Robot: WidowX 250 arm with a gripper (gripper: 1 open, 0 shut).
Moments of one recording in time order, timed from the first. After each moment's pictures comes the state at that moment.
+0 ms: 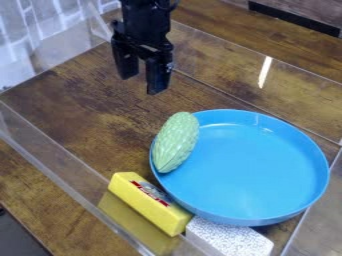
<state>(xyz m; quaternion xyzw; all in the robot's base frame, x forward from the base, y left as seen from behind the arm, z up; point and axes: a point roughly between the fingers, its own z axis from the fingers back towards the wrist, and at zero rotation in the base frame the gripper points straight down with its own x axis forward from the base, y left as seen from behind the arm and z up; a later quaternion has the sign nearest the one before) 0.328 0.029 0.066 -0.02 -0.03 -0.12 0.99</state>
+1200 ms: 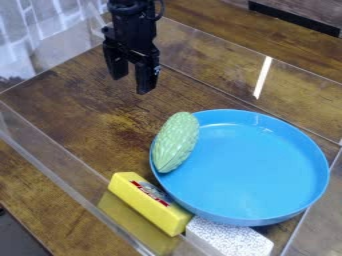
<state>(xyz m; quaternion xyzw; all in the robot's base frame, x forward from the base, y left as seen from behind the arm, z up) 0.347 0.049 0.047 -0.01 -0.04 -0.12 0.99</state>
